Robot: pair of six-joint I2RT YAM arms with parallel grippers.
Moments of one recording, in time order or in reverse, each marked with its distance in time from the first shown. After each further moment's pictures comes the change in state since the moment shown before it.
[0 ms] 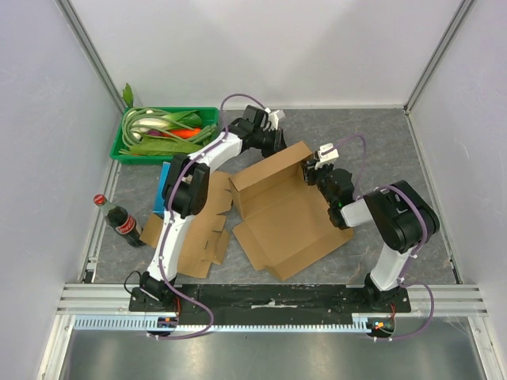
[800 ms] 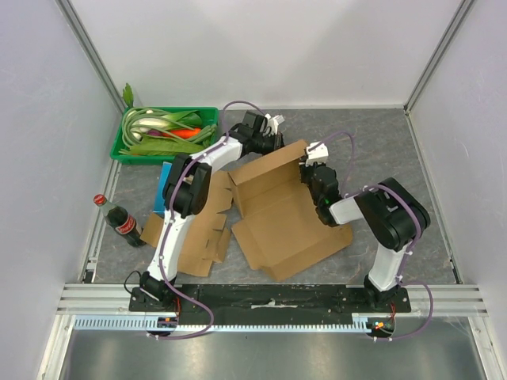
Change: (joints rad) left arm 0.001 0.008 -0.076 0.101 0.075 -0.060; right arm 0.119 0.068 0.104 -0.079 0.316 -0.014
